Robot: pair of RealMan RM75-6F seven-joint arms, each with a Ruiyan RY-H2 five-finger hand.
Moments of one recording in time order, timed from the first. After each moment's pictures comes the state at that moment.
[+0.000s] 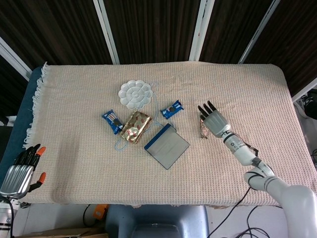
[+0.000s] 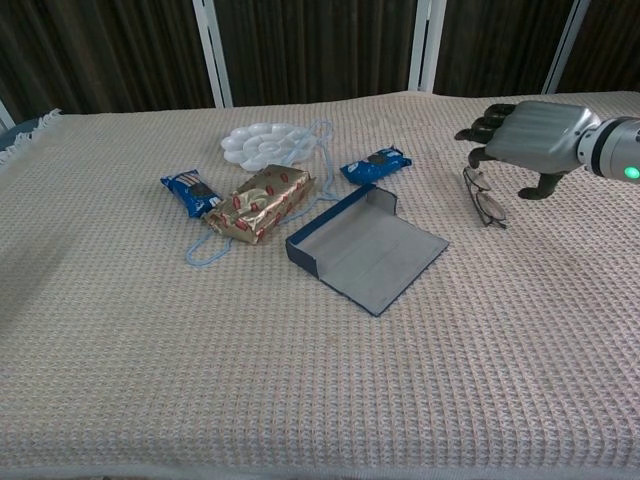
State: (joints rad) left arm -0.17 -1.16 -0.01 -1.51 1.50 1.37 0.06; right arm 0.83 -1.64 0.08 -0.69 -1.55 0.77 -0.39
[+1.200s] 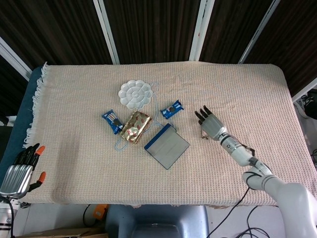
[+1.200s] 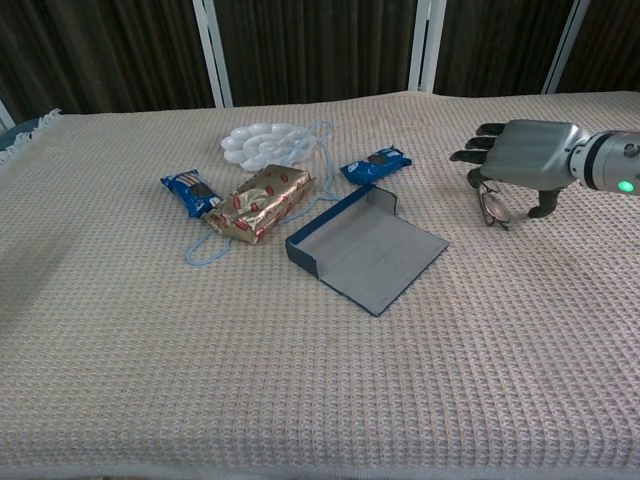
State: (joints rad) left arm -0.16 -1.16 -0.01 -1.52 1.49 1.38 0.06; right arm 0.85 -1.62 0.02 -0.73 -1.52 0.72 -0.48
